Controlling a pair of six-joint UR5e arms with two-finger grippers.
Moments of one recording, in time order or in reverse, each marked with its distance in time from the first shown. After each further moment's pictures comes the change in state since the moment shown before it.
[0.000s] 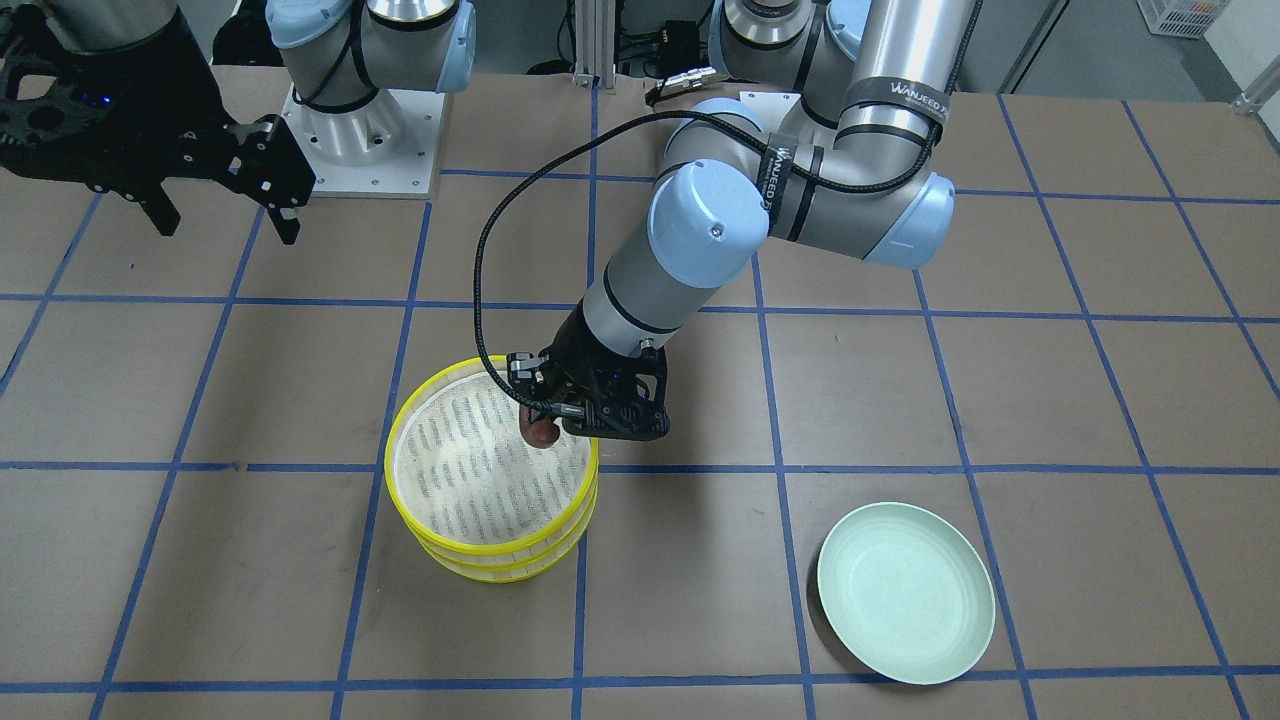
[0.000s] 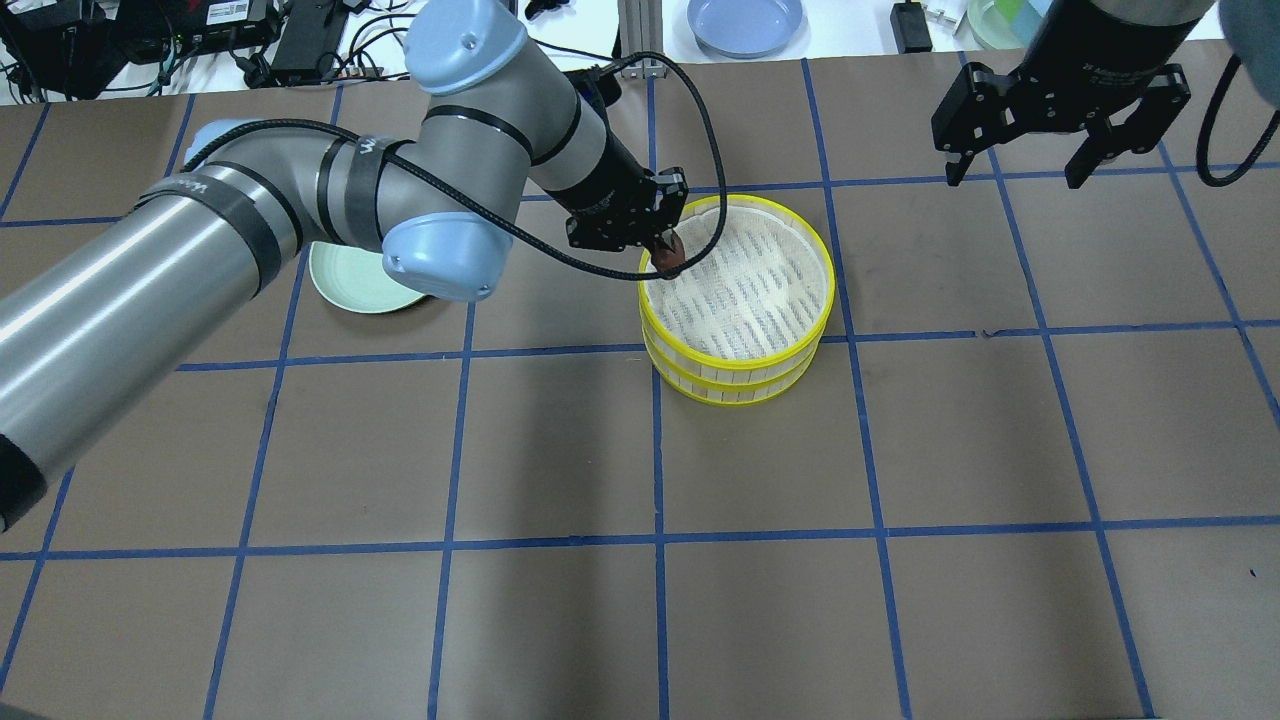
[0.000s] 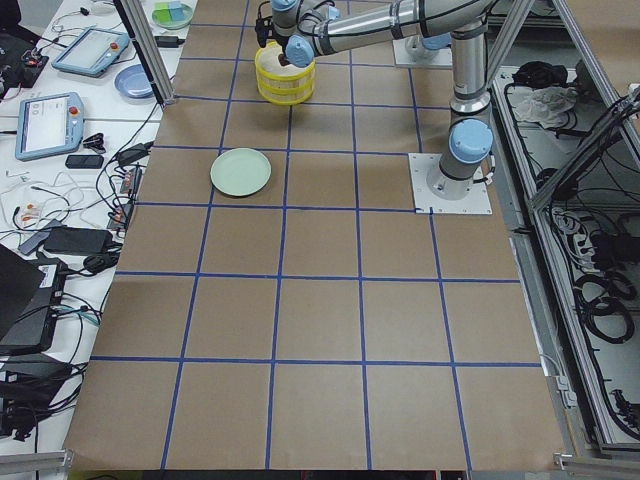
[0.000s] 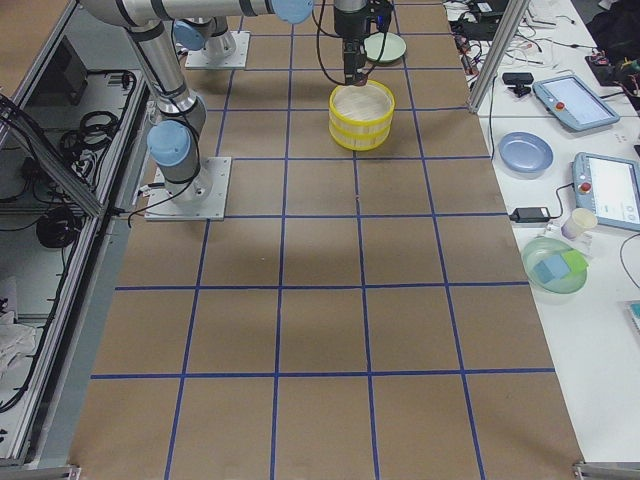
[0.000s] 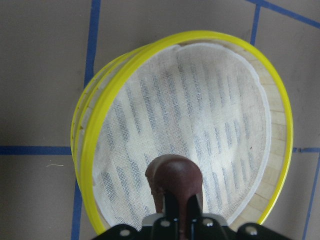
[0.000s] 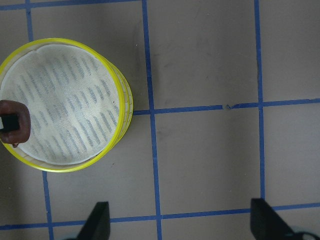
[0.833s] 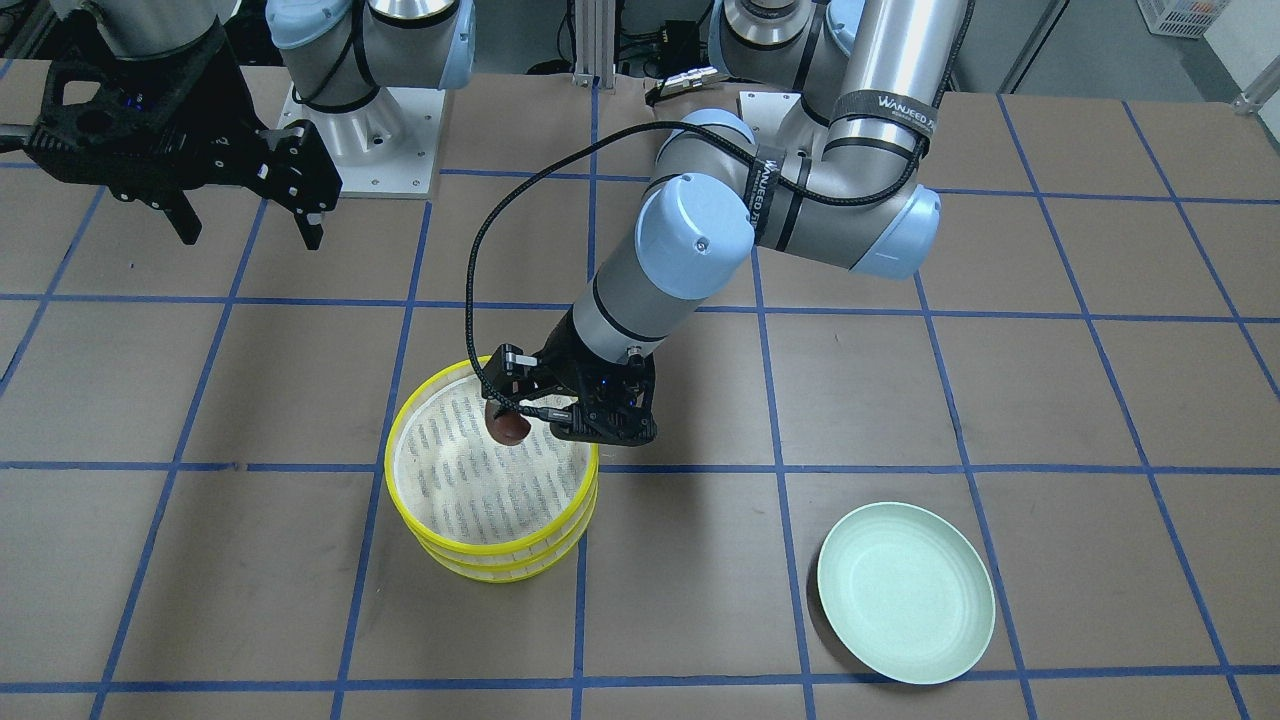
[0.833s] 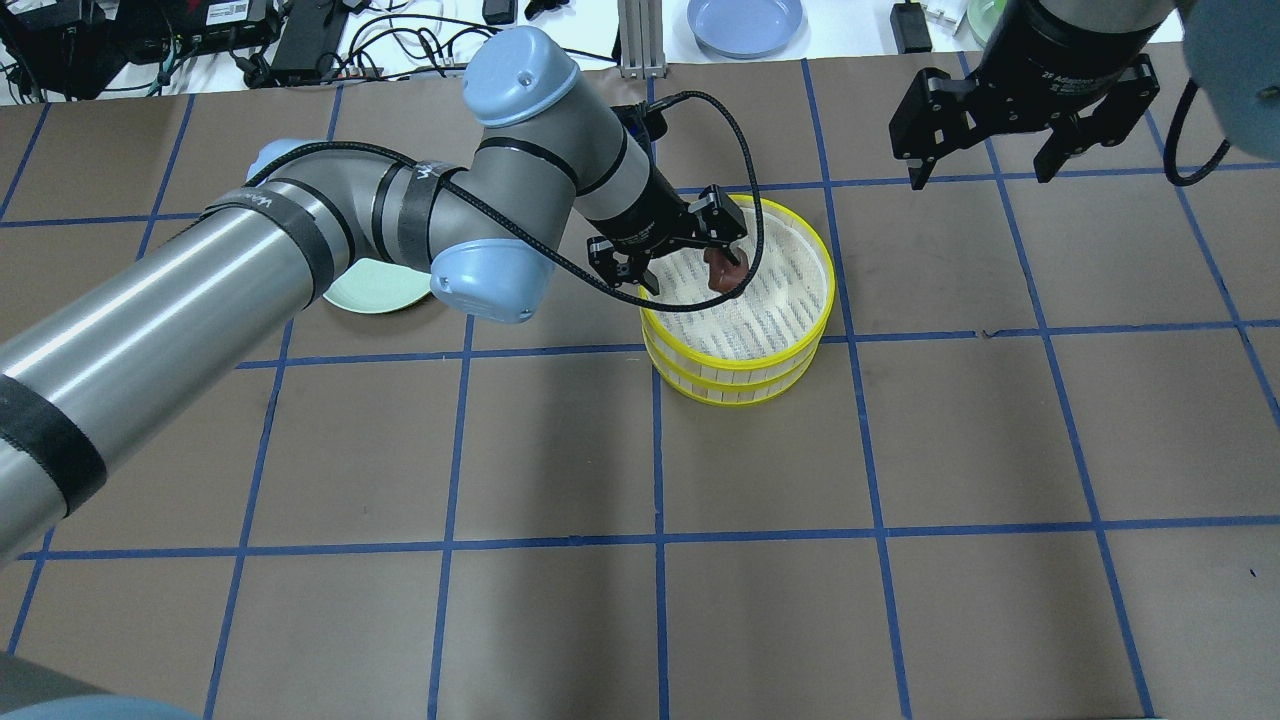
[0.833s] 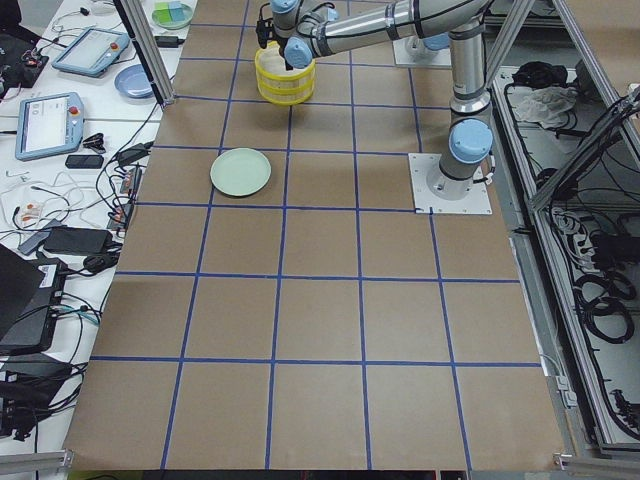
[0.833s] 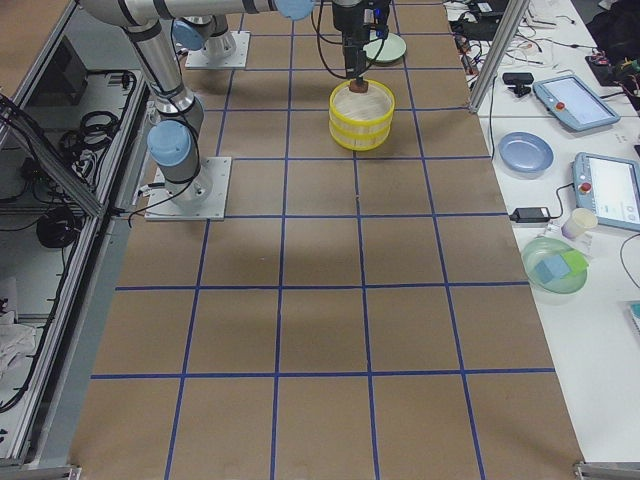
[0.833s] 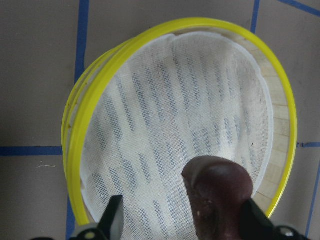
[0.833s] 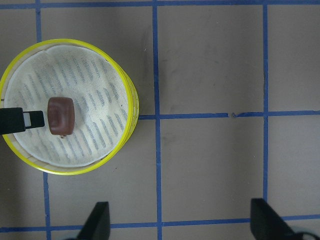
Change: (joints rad) left arm -0.006 -0.012 0.011 0.003 -0.001 0.014; right arm 0.029 0.004 0.016 -0.040 -0.012 -0.004
